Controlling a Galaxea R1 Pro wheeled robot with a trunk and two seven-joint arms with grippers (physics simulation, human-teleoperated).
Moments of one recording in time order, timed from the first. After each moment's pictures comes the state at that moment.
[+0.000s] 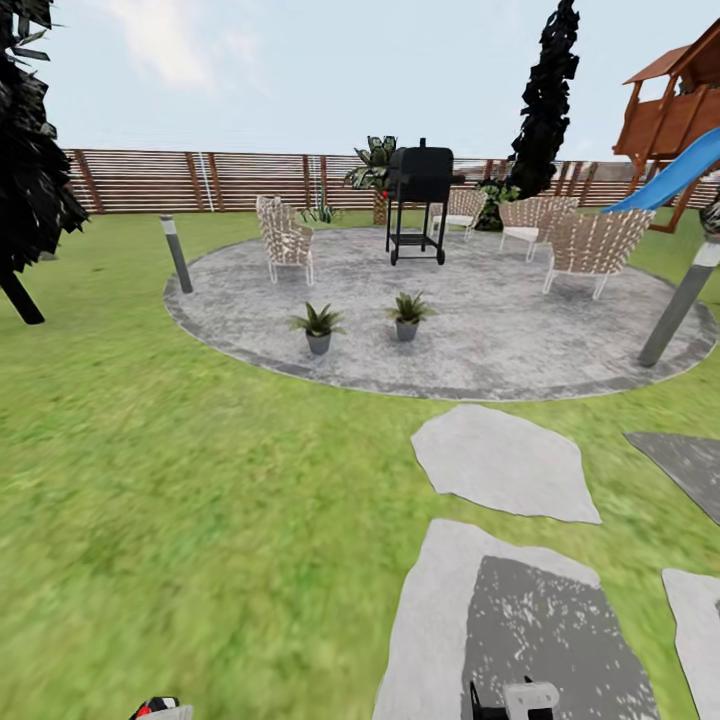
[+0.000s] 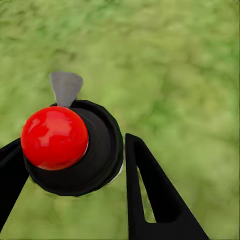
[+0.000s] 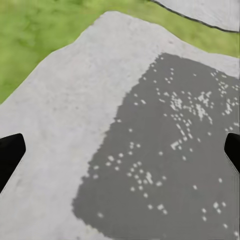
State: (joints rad) left arm -0.23 0.09 0.19 -0.23 -0.03 -0.63 0.03; right arm -0.34 0.00 0.00 -0.09 0.19 -0.67 -0.20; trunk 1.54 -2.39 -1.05
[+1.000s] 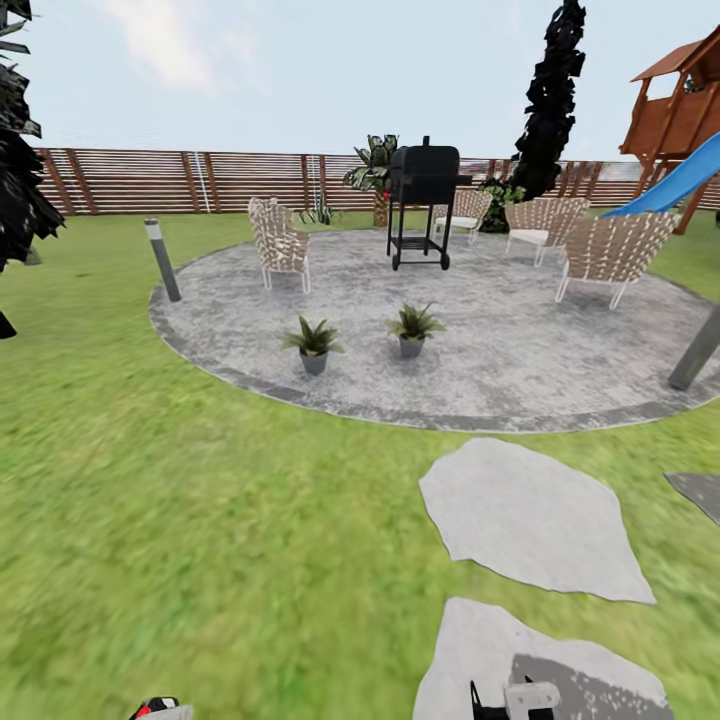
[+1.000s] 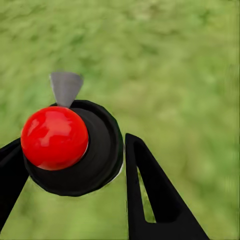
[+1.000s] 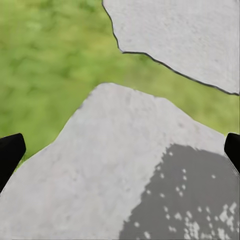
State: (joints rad) left arm -0.23 0.09 0.19 -0.23 -0.03 -0.63 0.03; right arm -0.34 0.00 0.00 -0.09 0.18 -0.67 -0.20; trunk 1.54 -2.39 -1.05
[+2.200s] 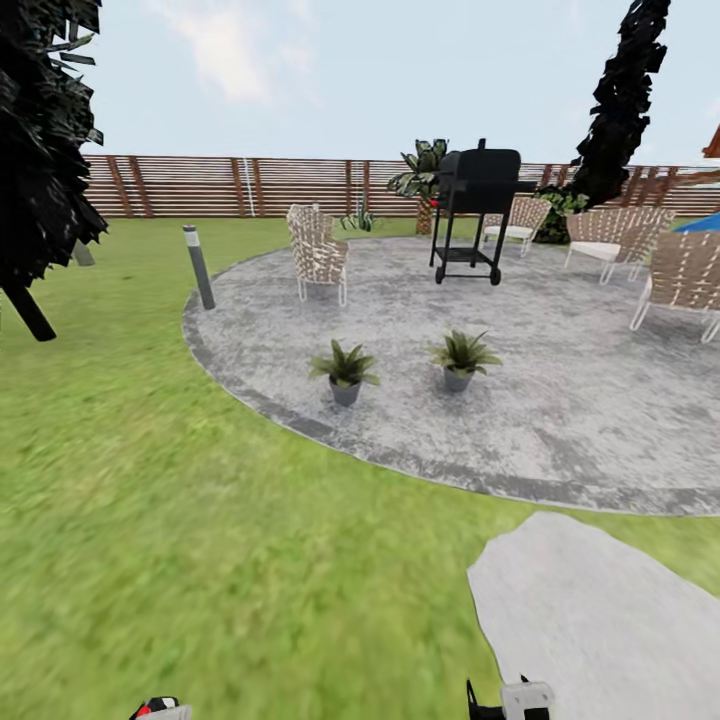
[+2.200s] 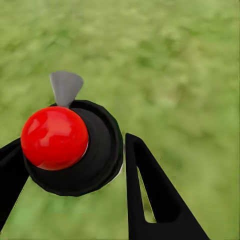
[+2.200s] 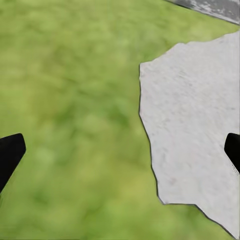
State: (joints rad) left arm -0.23 0.09 0.19 -0.23 -0.03 -0.63 0.03; right arm -0.34 0.01 0.00 -0.09 0.18 -0.67 -0.20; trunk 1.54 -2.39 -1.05
